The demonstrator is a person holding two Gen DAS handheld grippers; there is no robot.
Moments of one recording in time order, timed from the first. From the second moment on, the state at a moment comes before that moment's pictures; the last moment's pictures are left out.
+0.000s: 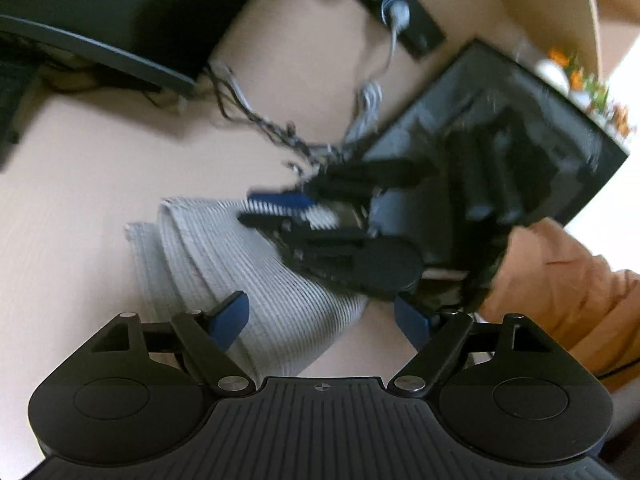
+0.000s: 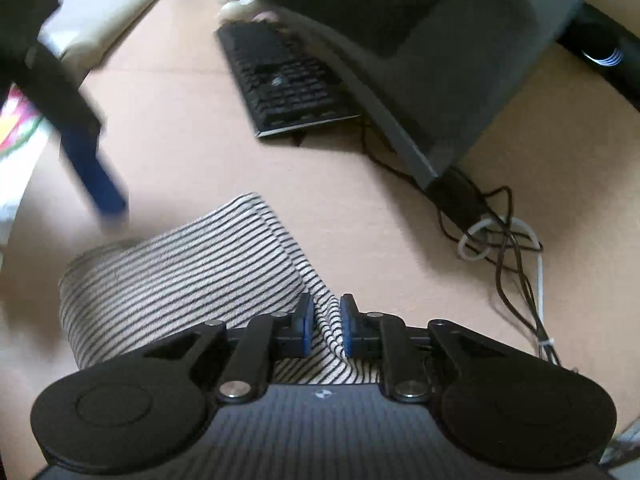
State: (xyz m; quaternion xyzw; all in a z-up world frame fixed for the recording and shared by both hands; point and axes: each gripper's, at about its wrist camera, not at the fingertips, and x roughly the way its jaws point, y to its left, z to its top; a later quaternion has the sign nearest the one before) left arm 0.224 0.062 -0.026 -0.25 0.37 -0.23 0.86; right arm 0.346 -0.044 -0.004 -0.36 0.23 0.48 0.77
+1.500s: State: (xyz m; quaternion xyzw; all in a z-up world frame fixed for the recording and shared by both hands) left arm 0.244 0.090 0.015 -0.20 0.38 -0.22 0.88; right arm 0.413 -0.081 -0.027 -0.02 0.32 0.33 0.89
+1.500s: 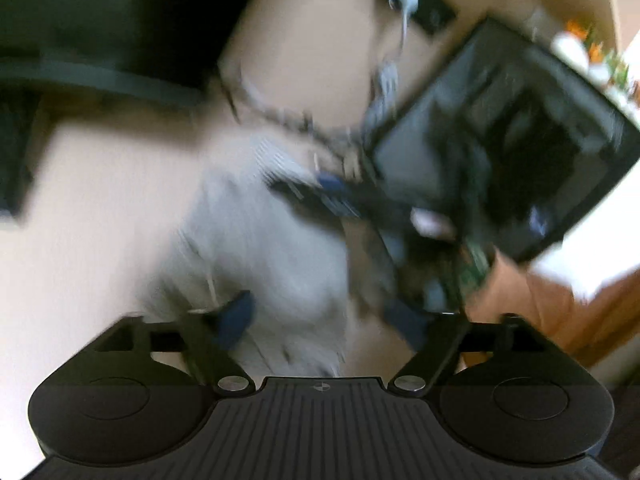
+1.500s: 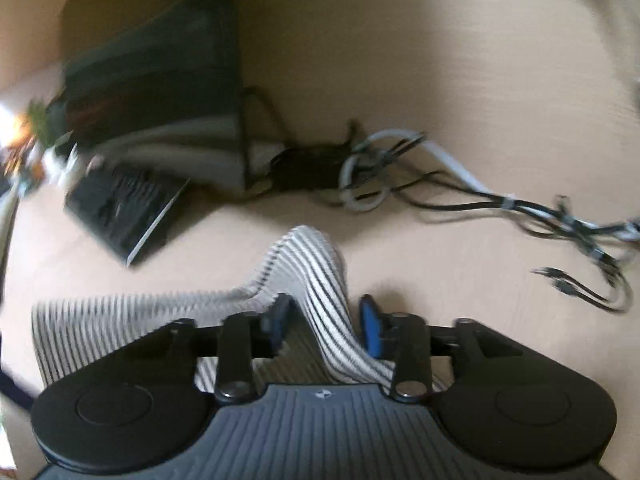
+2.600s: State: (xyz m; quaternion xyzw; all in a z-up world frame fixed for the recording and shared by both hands) left arm 0.256 0.069 -0.066 -0.26 0.44 -0.23 0.83; right arm 0.320 -0.140 0.009 -0.14 0.27 0.27 0.91
